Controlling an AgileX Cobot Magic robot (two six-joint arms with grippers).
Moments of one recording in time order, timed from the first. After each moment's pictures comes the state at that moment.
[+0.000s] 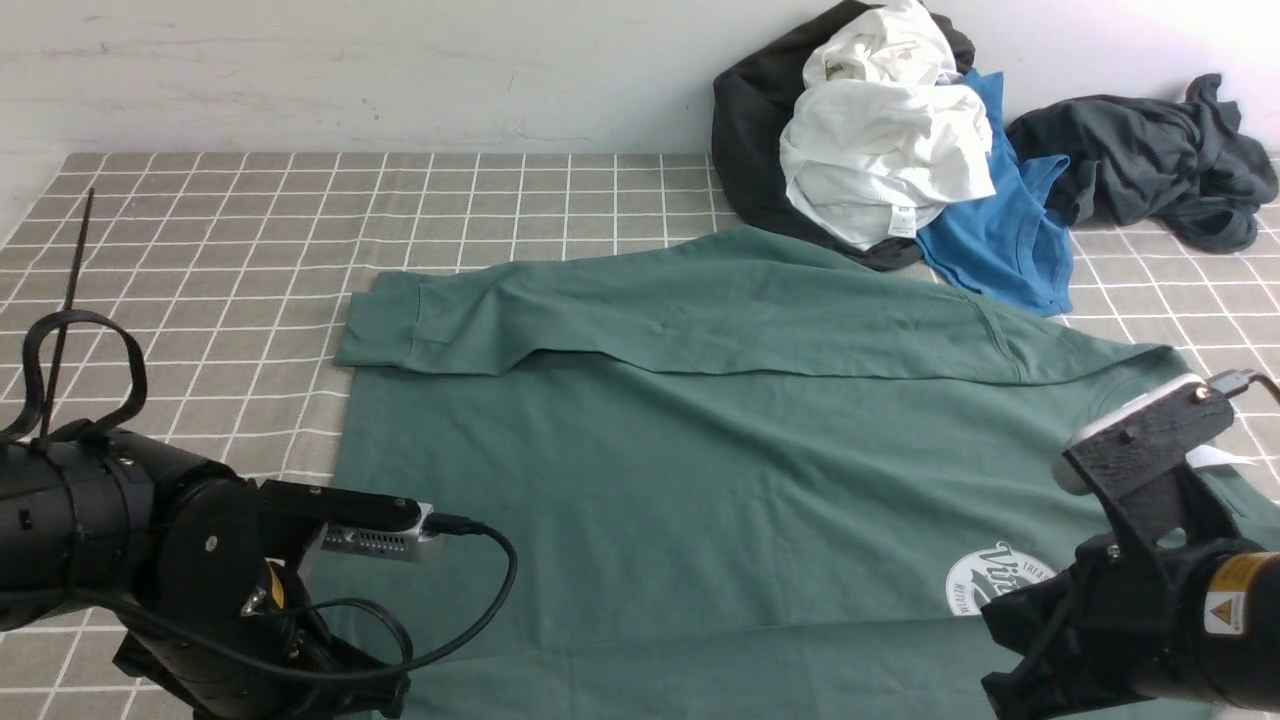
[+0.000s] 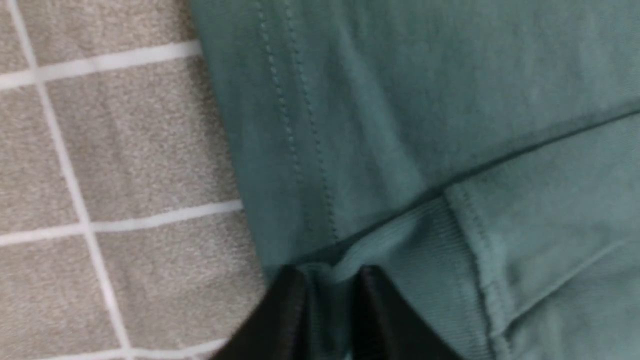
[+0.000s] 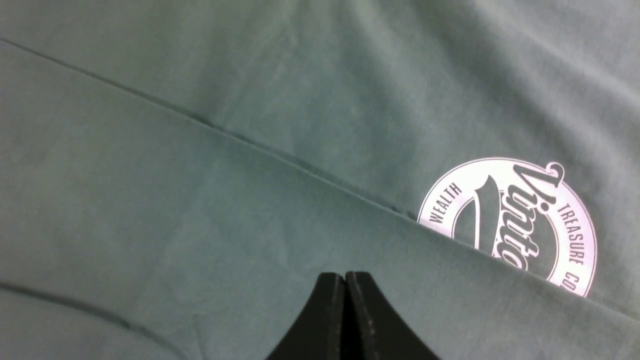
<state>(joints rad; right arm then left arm) 0.46 1.19 -0.54 0.16 0.43 -0.20 -0.33 1.55 -0.66 -0.02 0.64 -0.23</state>
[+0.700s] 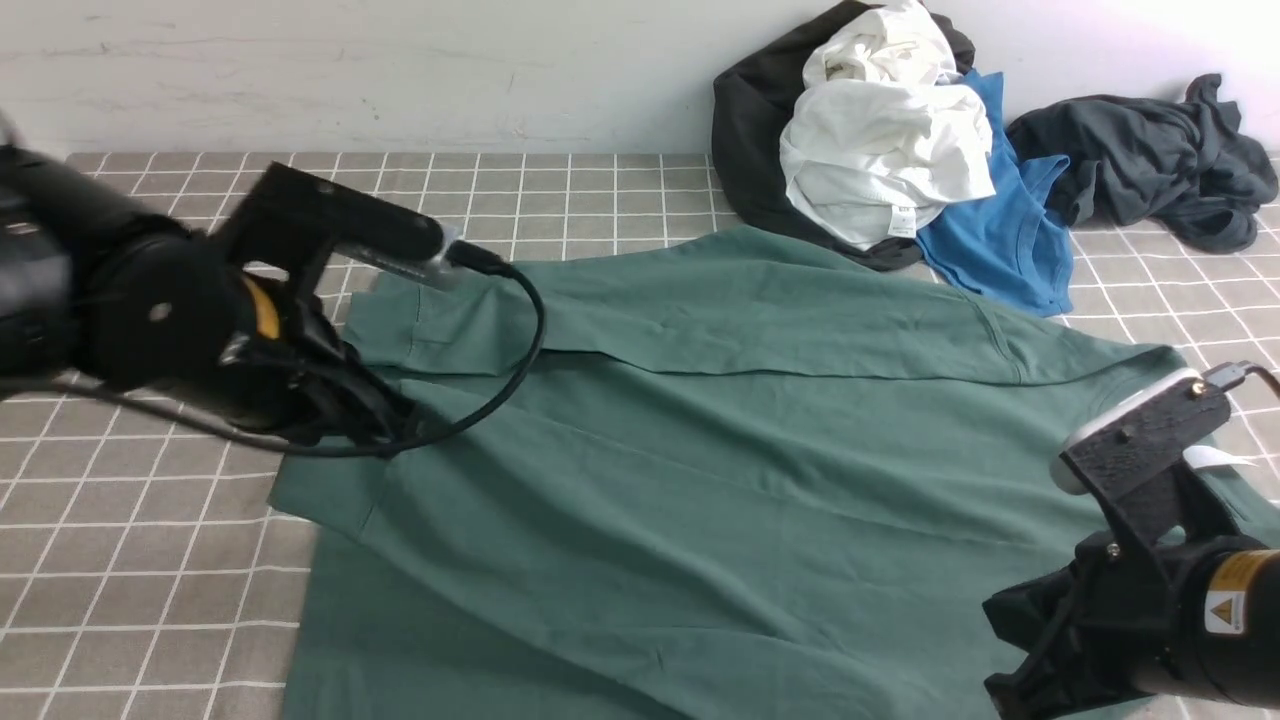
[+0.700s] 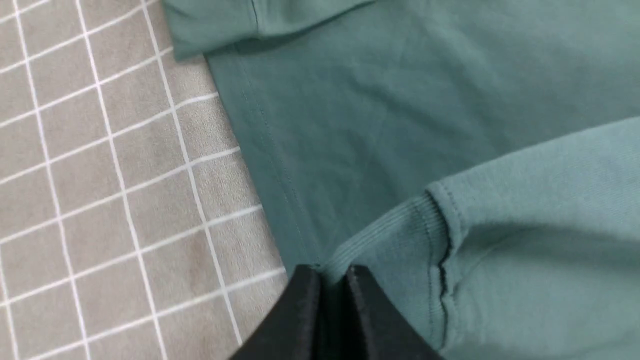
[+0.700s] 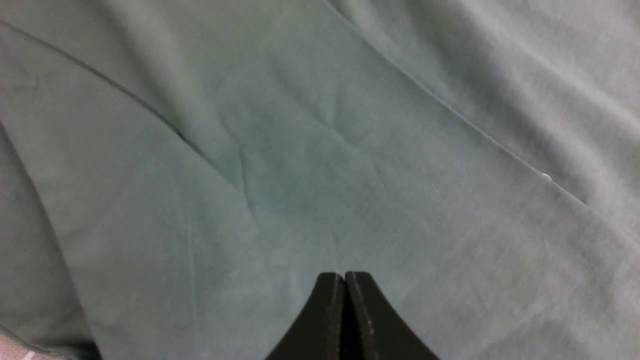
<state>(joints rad) 0.46 1.19 -0.54 0.14 0.42 -0.21 -0.32 1.55 -1.05 0.20 0.64 -0.14</state>
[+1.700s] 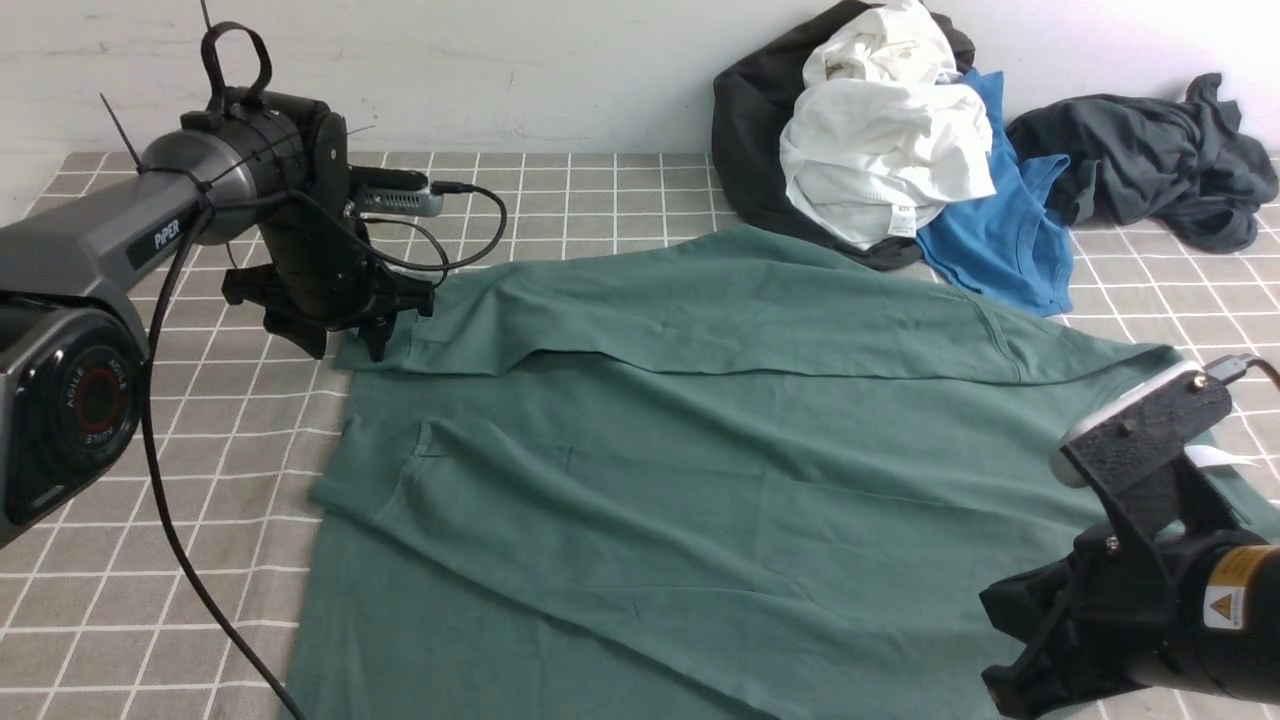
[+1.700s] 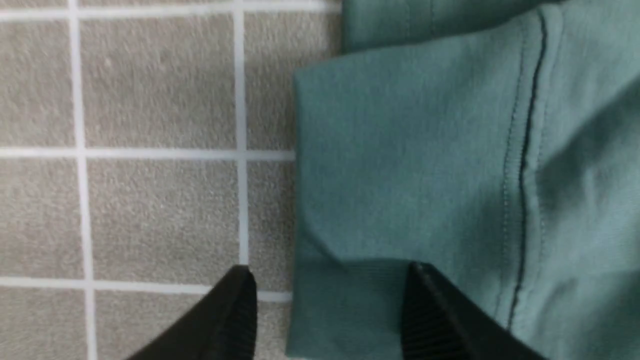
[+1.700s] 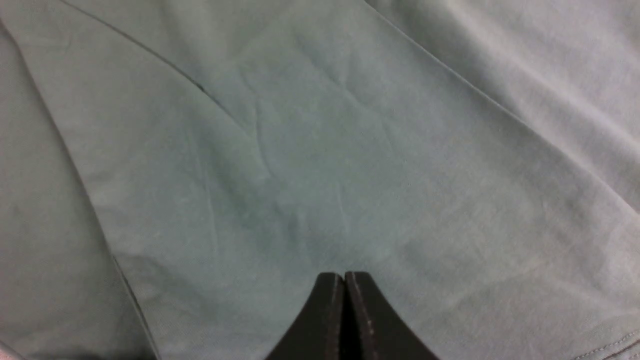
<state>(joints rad) 0.46 1.19 -0.54 0.13 0.40 -0.21 -0.10 2.38 -2.02 0.08 1.01 -0.18</state>
